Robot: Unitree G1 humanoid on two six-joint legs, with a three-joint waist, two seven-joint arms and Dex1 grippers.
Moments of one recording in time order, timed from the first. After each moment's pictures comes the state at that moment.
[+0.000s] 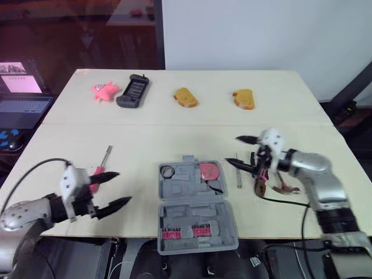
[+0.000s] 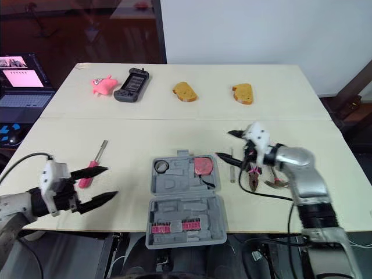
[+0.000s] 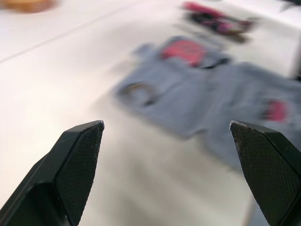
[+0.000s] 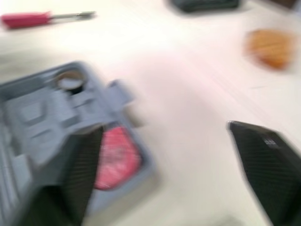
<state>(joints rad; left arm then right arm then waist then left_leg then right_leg) 0.29 0.75 0.39 -0.25 -0.56 0.23 -1.05 -0.30 -0.69 -0.12 0.08 0.30 0.19 1.00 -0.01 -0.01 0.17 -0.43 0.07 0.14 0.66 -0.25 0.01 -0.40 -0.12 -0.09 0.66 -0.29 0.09</state>
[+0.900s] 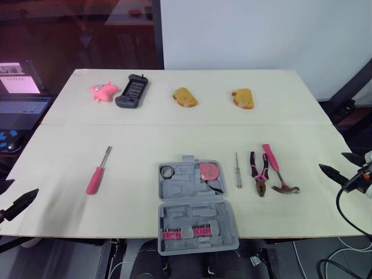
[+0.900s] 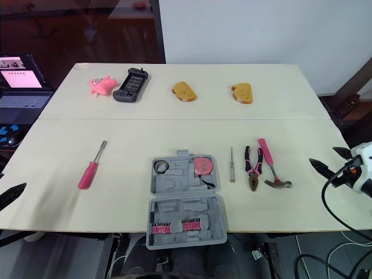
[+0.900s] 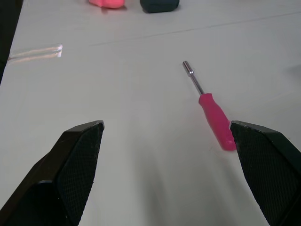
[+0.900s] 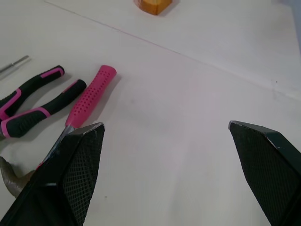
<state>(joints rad) 0.28 0.85 0.77 0.38 -0.58 0.06 -1.15 -0.15 -0.92 -0.49 0.66 0.34 -0.08 1.03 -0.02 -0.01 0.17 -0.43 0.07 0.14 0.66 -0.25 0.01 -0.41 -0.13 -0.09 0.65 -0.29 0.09</state>
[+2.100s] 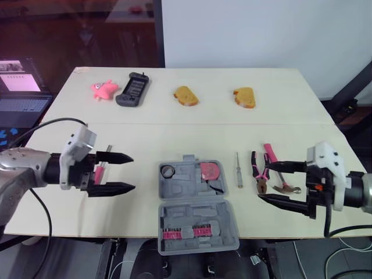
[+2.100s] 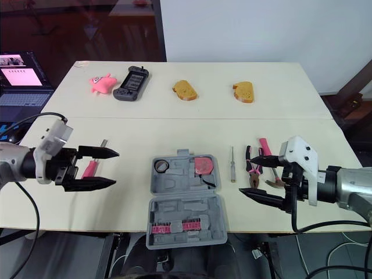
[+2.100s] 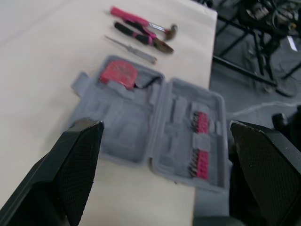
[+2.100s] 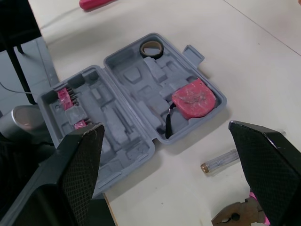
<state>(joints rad) -0.15 1.06 0.21 -0.32 -0.79 0.68 -1.30 0.14 -1.04 -0.51 -0.67 0.78 0.81 1.04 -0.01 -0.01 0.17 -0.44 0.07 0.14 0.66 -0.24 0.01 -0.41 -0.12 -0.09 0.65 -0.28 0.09</state>
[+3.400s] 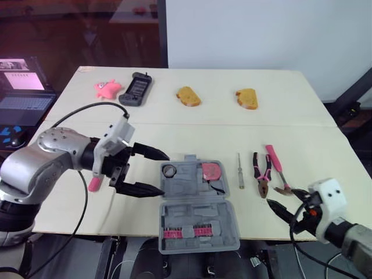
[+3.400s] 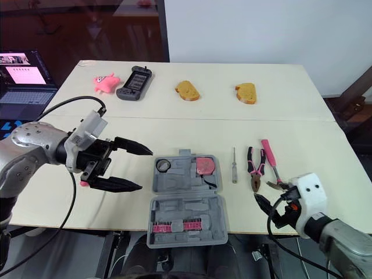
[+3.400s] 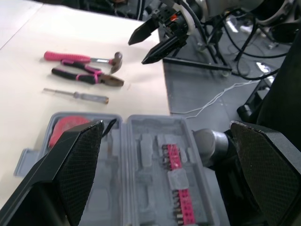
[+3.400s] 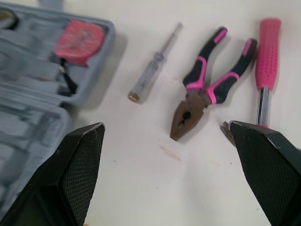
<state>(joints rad) -0.48 0.94 -0.03 -0.37 -0.79 0.71 -1.33 0.45 -0.60 -0.49 -0.78 0.56 0.89 0.46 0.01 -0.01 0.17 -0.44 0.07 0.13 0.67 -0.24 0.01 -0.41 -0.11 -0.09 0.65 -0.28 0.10</state>
